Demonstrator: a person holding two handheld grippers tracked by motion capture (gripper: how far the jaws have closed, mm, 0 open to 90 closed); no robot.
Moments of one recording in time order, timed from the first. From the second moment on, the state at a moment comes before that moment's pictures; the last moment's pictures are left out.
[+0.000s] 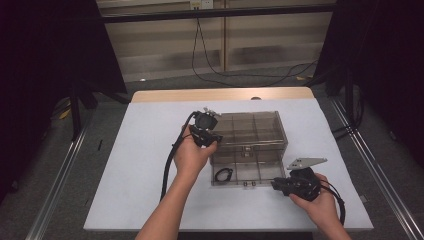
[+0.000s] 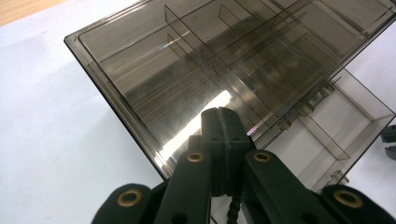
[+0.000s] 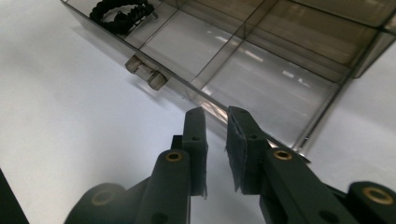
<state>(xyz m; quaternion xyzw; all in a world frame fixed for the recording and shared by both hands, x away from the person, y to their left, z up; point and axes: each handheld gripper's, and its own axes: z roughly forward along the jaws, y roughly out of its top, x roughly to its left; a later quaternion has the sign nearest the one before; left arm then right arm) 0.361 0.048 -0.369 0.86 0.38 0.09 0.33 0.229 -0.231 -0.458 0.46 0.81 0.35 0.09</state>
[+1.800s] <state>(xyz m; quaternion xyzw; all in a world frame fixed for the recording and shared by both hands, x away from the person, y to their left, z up) 0.360 0.046 -0.370 0.86 0.39 0.09 0.33 0.245 -0.194 -0.474 0.42 0.83 0.35 0.08</state>
